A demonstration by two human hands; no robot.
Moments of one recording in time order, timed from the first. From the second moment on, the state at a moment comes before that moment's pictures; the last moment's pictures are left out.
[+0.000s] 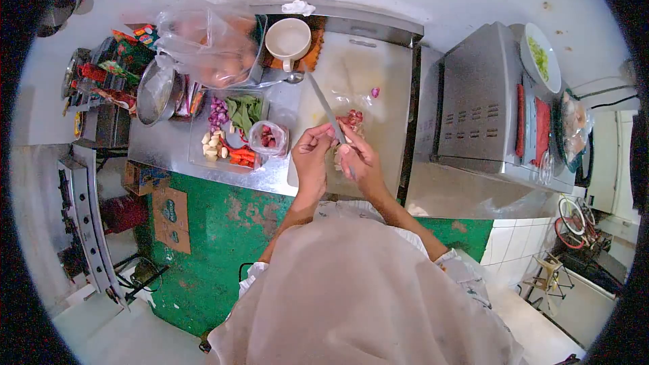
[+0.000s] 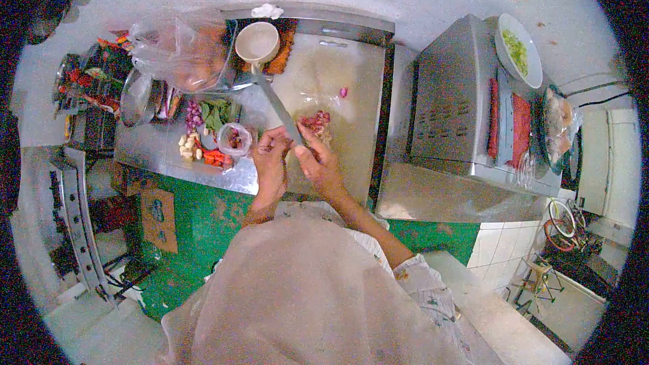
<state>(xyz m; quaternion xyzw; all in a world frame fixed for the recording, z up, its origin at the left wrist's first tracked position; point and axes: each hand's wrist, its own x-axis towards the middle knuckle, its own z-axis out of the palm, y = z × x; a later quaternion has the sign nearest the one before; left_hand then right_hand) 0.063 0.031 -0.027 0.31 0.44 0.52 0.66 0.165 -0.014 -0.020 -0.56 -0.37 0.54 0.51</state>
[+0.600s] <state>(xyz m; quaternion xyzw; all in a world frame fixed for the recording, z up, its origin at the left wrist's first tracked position) 0.061 0.037 -0.011 0.43 0.49 0.44 0.61 0.170 -0.012 0.001 -0.52 -0.24 0.62 0.54</state>
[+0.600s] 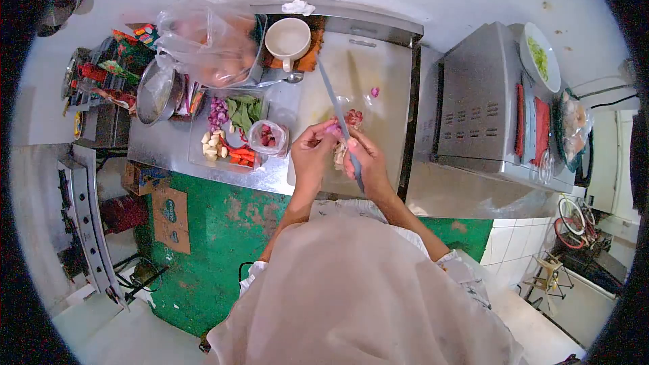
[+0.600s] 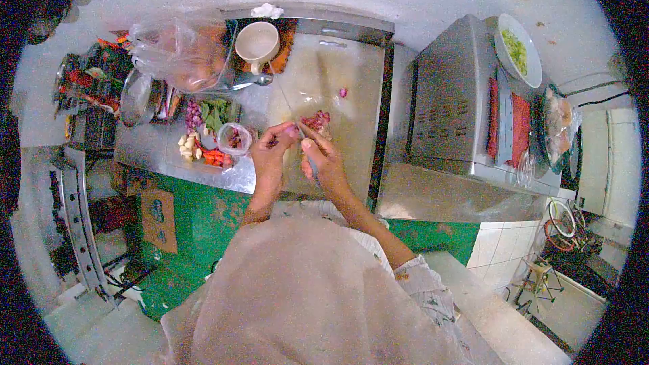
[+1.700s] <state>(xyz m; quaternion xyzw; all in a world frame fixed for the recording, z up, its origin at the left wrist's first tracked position) -0.066 0.087 -0.012 0.34 0.54 0.58 0.50 0.192 0.011 -0.027 -0.57 -0.25 0.66 0.42</state>
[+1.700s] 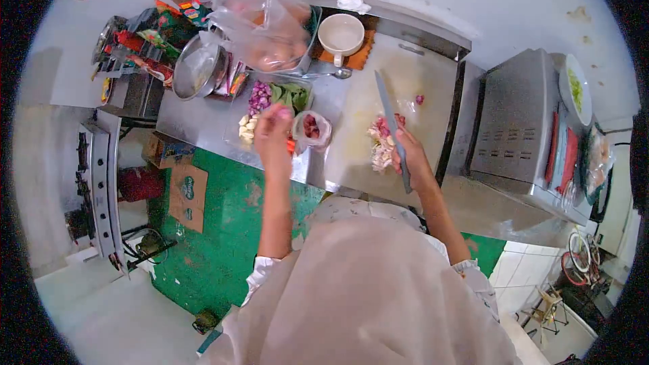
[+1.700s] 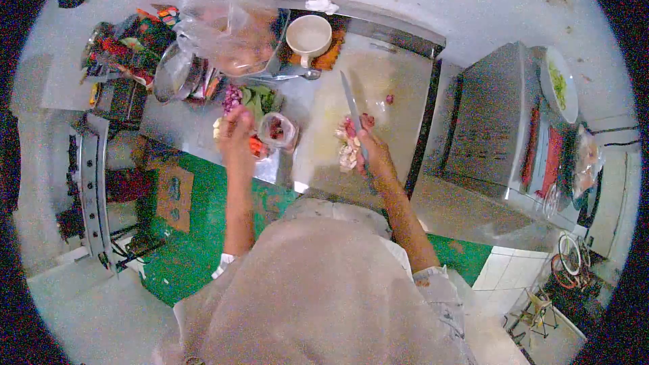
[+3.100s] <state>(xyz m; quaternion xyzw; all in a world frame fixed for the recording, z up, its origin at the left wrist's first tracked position) 0.042 0.118 0.007 0.88 0.40 0.15 0.20 0.212 -0.044 -0.028 -0.63 -0.11 0.50 0.59</state>
